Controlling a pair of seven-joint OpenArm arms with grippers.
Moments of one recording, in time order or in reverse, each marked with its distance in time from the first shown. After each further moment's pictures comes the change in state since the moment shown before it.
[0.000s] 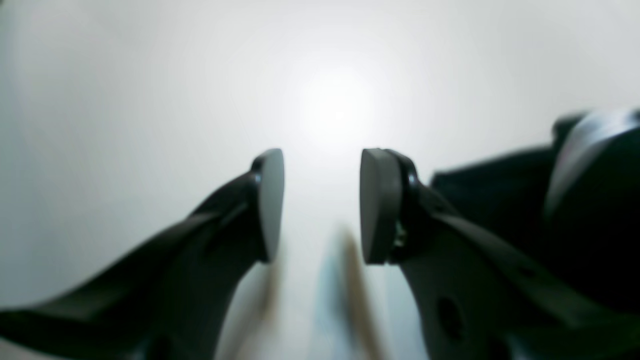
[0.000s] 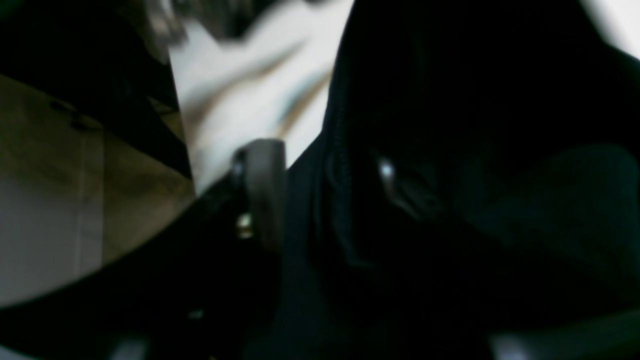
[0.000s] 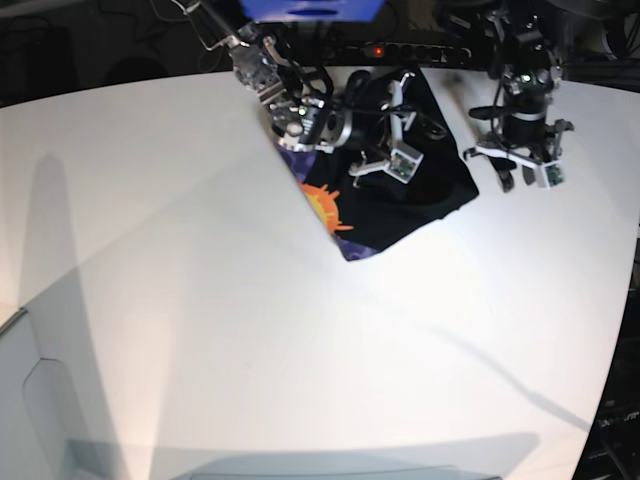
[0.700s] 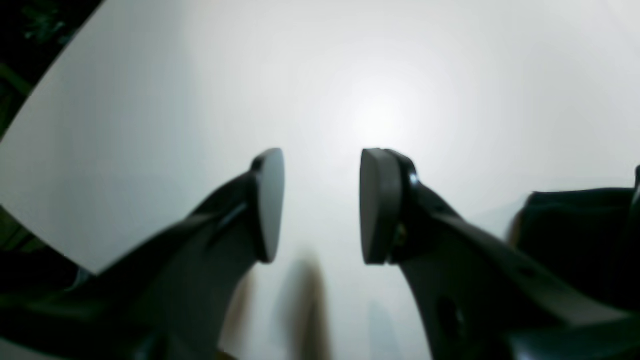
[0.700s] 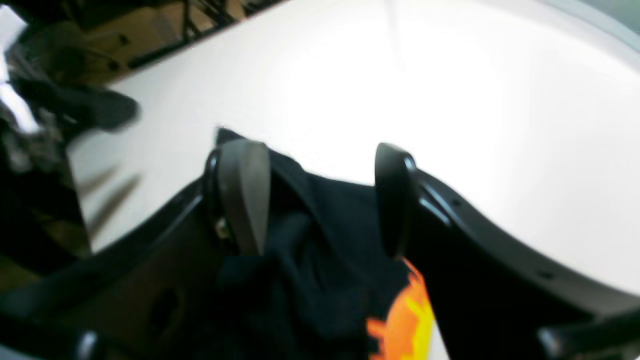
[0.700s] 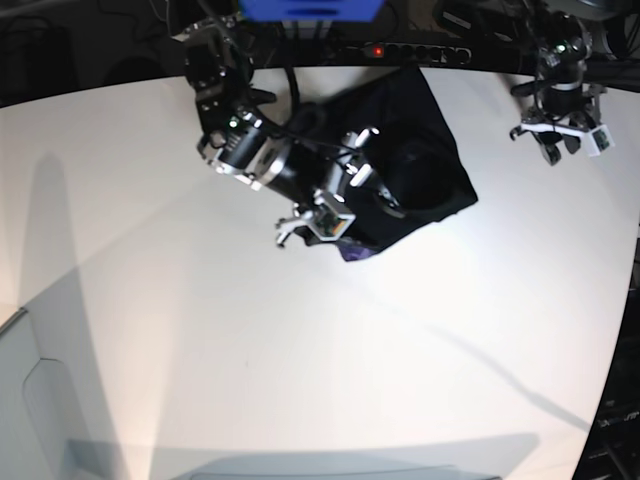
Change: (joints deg) left arm 5.7 0.2 -11.4 2.8 -7.6 0.0 0.2; right arm -3.2 1.7 14.4 21.6 0.2 0.0 -0.2
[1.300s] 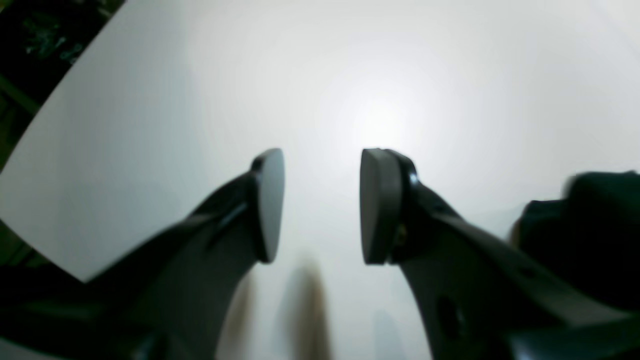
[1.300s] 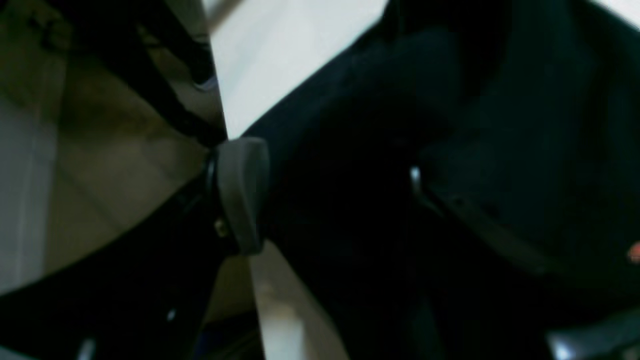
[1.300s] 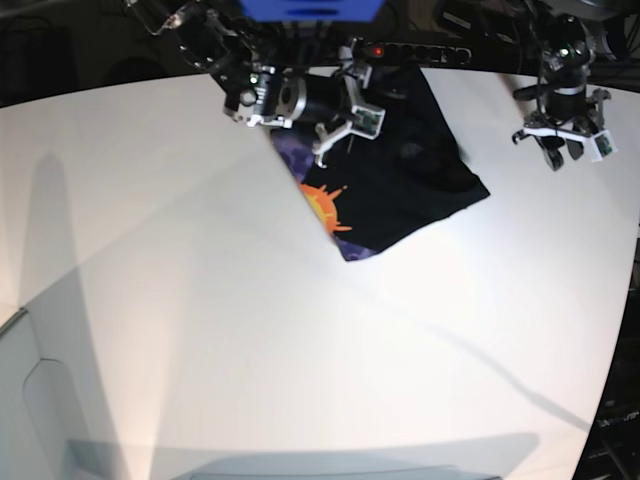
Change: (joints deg) left arm -0.5 -2.1 0.0 0.1 0.0 0.0 0.0; right arm -0.2 14.4 -22.6 -5.2 -0.4 0.0 -0.3
